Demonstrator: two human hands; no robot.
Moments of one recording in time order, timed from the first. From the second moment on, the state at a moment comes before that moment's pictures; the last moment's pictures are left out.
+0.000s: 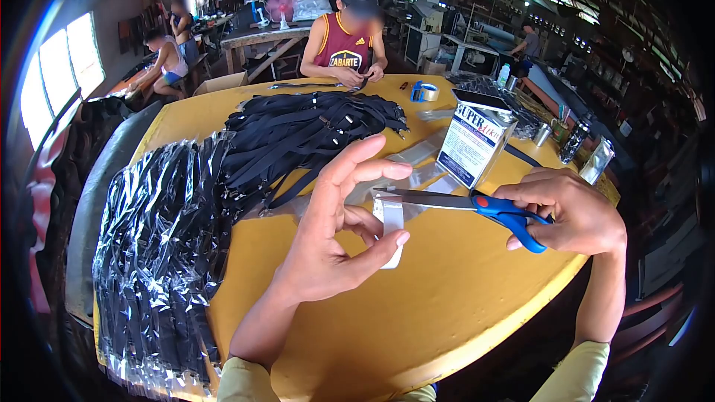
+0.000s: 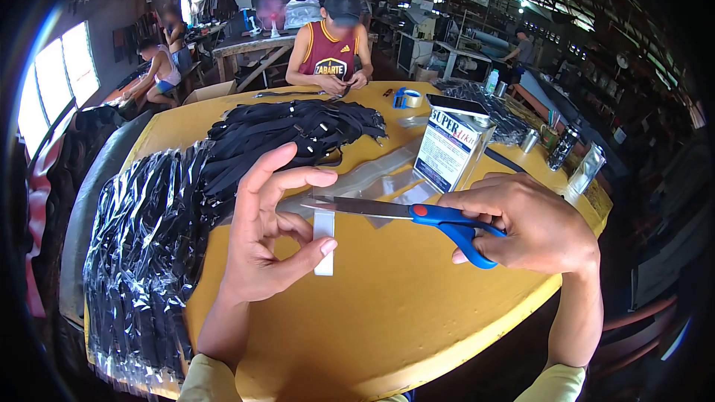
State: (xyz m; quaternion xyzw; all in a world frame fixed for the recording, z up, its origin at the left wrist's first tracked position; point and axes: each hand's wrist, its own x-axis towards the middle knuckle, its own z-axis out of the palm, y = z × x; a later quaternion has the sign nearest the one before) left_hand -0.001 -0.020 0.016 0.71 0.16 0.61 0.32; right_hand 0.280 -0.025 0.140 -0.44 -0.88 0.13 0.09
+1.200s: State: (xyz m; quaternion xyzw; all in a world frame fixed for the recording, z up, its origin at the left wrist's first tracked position) left_hand -0.010 -0.012 0.018 0.77 0.19 0.59 0.11; right_hand 0.308 -0.010 -0.085 -0.45 -0.88 0.13 -0.01
